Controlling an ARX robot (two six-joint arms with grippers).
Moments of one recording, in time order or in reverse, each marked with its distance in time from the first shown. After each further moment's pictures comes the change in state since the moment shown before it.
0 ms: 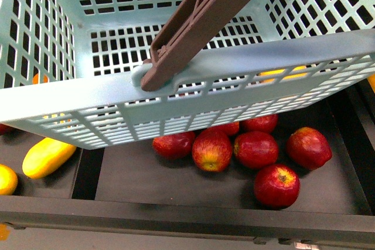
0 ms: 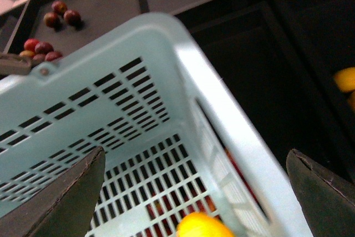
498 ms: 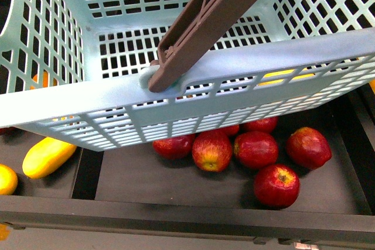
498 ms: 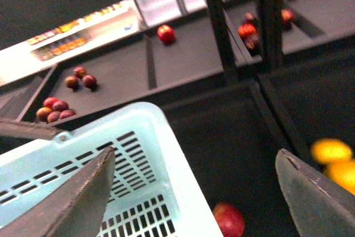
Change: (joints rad) left arm -0.001 0.000 0.000 0.000 0.009 -0.005; right arm -0.181 -0.309 -0.412 0.467 -0.147 -0.434
